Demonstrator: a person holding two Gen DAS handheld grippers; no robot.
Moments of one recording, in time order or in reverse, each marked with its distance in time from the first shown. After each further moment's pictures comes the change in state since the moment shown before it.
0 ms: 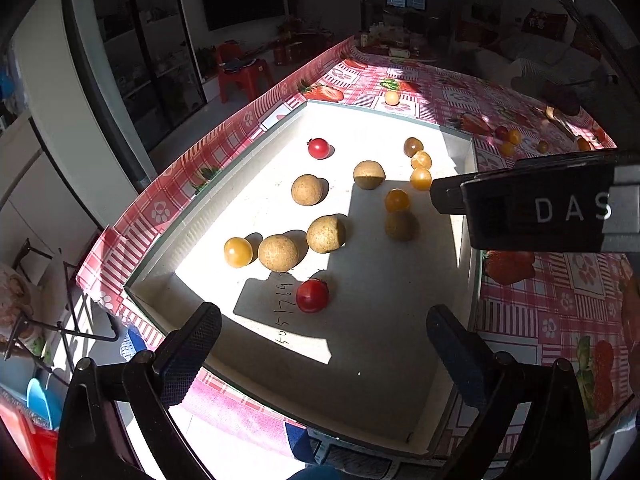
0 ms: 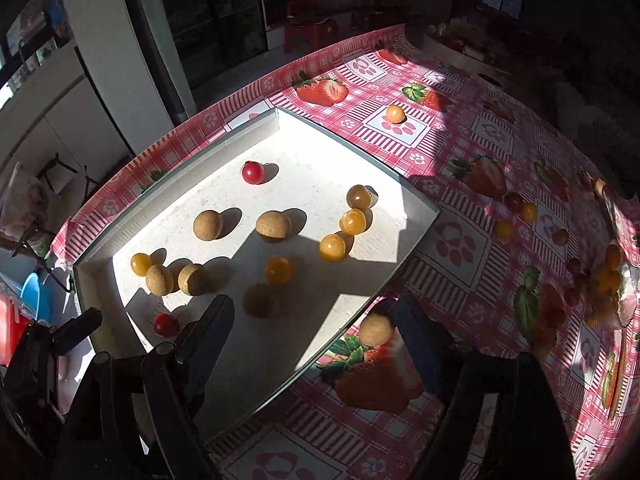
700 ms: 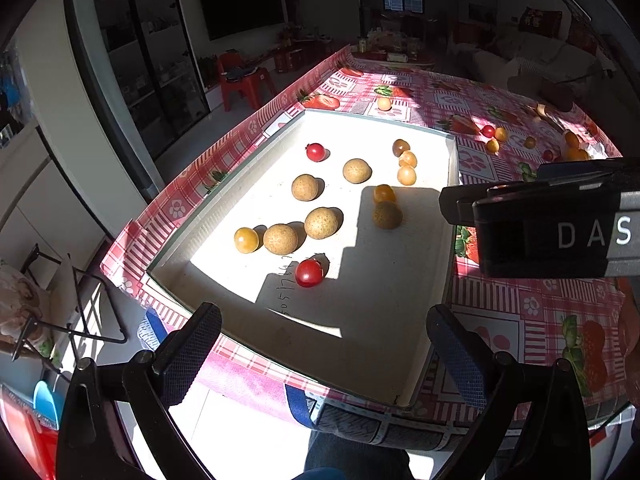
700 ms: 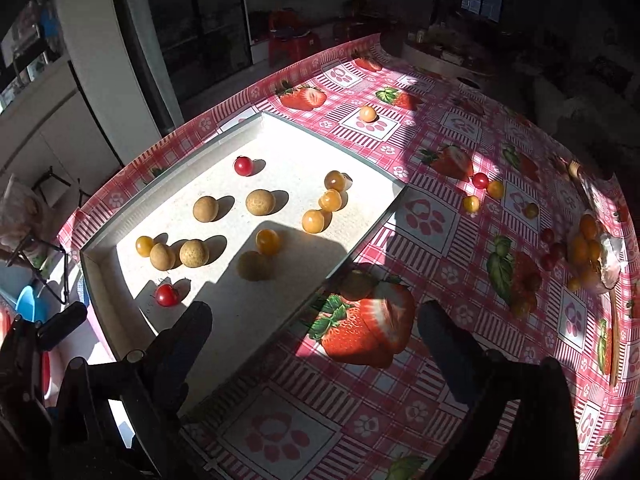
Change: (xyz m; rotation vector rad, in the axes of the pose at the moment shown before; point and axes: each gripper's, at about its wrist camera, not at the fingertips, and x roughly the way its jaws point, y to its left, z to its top) left arm -0.025 -0.005 -0.012 0.019 -0.020 0.022; right arm -0.029 -0.005 -0.030 0.040 -0.046 -0.026
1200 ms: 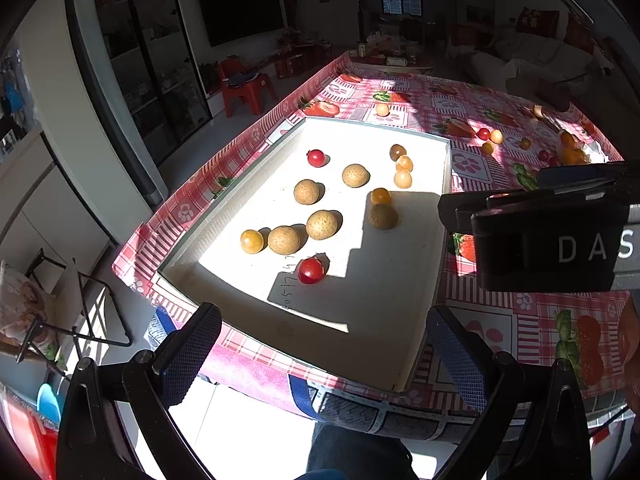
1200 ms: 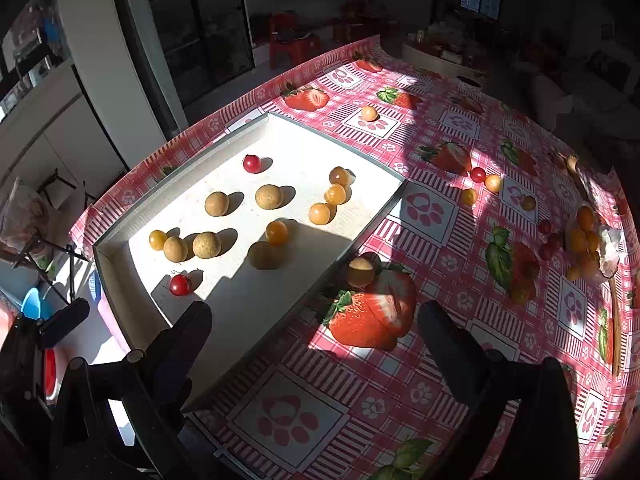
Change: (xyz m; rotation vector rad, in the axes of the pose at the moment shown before) left arm -0.011 -0.001 -0.003 0.011 -0.017 0.014; right arm -0.014 0.004 -0.009 0.008 -0.011 0.010
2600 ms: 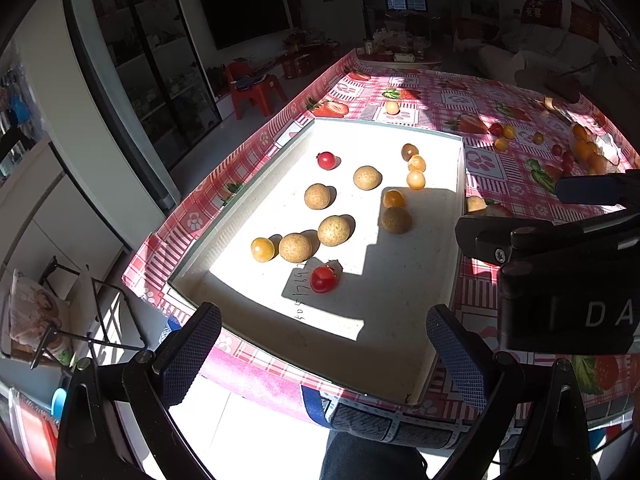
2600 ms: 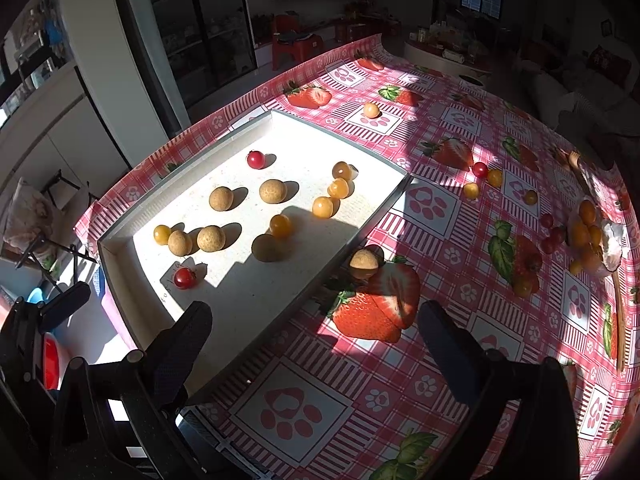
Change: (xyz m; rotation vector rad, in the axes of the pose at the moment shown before) left arm 0.005 -0.002 0.005 0.030 0.001 0.054; right arm 0.000 0.000 -0.006 0.007 0.001 0.012
